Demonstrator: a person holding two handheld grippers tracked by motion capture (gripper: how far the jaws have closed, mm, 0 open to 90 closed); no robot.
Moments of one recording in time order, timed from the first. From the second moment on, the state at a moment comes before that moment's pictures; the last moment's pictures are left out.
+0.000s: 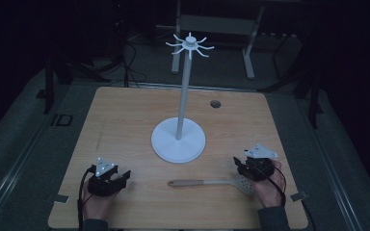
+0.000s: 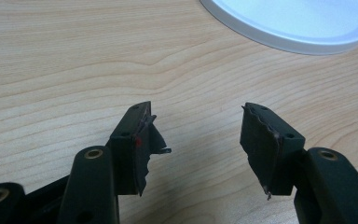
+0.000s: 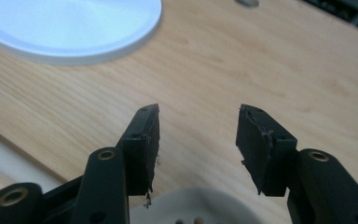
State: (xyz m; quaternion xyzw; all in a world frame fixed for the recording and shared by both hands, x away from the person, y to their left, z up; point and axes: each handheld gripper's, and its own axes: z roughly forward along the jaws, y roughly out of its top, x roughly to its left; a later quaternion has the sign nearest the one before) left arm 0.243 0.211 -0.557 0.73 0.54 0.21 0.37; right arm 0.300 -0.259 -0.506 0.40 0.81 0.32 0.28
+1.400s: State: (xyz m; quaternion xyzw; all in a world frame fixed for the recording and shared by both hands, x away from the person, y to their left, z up) left arm 0.243 0.208 -0.558 0.74 0.53 0.20 0.37; right arm 0.323 -0.192 -0.502 0.19 0.93 0.27 0.15
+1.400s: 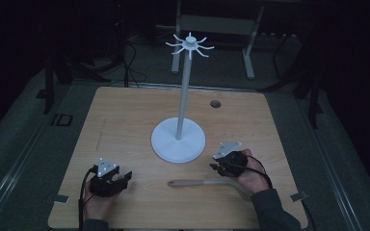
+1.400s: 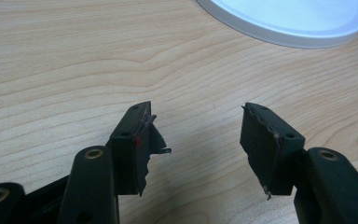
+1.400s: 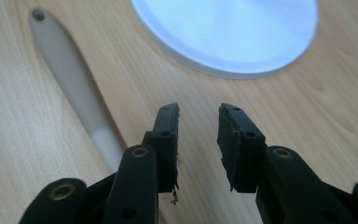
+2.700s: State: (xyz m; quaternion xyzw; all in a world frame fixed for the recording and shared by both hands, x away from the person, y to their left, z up) left arm 0.243 0.208 -0.558 0.74 0.53 0.20 0.37; right arm 0.319 -0.145 -0.539 0.09 0.98 0.19 0.01
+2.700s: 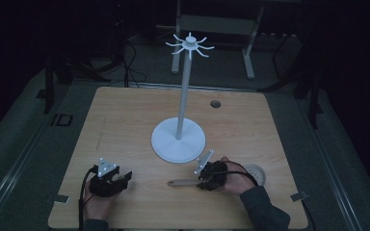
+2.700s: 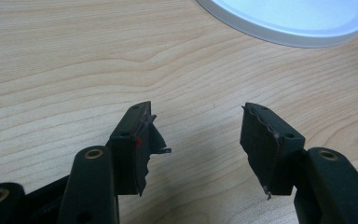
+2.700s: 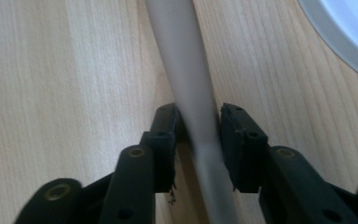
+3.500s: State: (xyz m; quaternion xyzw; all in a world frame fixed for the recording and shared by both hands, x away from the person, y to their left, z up) left arm 0.243 0.207 -0.558 0.74 0.53 0.20 0.37; right arm 0.361 -0.167 -0.531 0.23 0.95 0.18 0.08
